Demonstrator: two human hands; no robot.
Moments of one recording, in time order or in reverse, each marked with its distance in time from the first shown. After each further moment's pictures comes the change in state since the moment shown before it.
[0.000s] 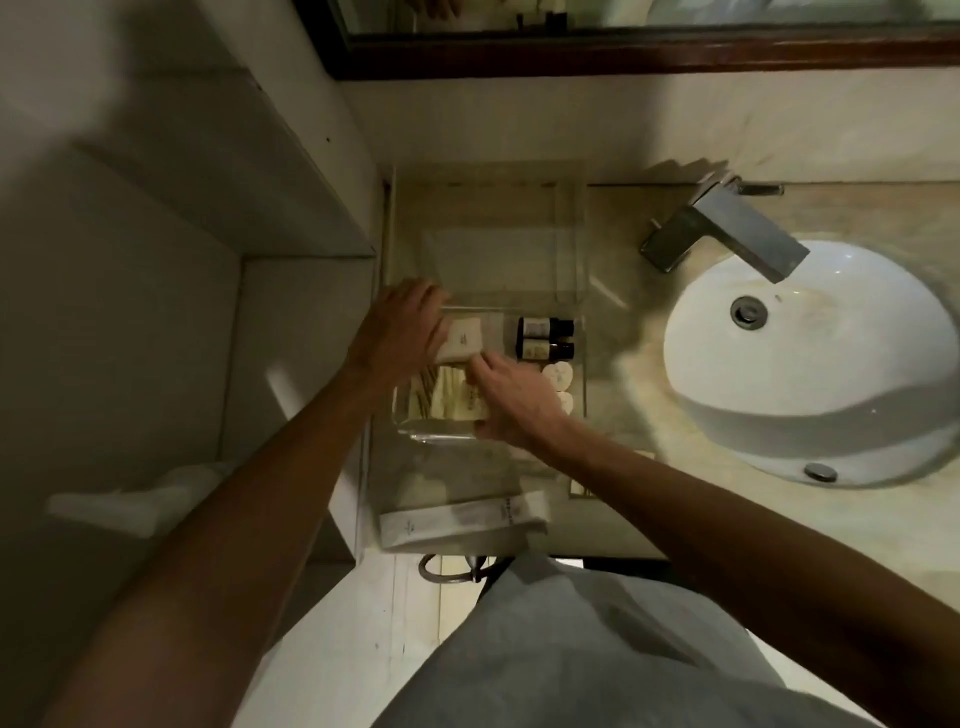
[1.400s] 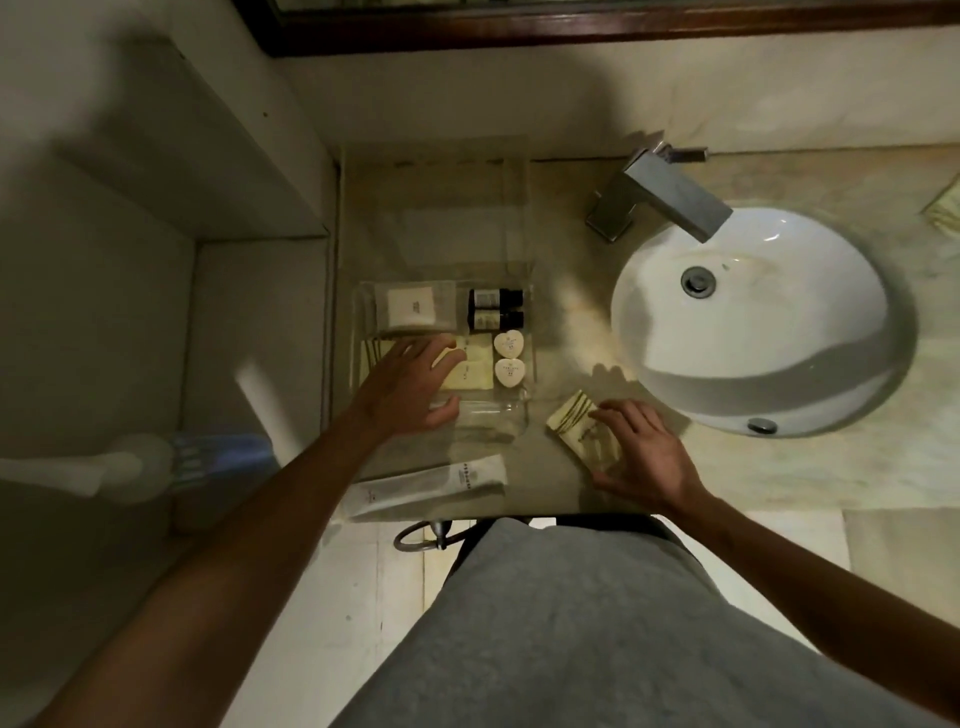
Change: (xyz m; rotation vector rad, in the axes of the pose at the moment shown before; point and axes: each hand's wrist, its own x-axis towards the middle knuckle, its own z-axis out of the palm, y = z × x) left_hand -0.059 0.080 0.024 -0.096 -0.161 0.234; right_hand -0.208 0.131 0.029 0.028 0.101 0.176
